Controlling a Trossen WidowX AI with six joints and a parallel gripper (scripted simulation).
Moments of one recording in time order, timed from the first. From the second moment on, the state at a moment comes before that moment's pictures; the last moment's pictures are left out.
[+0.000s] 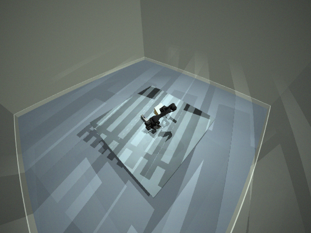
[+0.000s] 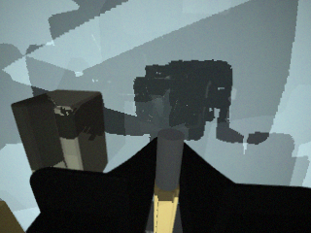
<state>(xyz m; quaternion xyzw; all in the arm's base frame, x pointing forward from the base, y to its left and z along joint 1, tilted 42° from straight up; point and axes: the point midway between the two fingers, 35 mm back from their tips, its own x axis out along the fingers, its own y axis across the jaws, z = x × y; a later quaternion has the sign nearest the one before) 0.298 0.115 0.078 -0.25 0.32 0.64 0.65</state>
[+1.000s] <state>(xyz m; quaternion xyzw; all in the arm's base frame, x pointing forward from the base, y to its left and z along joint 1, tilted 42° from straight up) 0.301 0.138 0.105 -0.25 0.32 0.64 0.65</state>
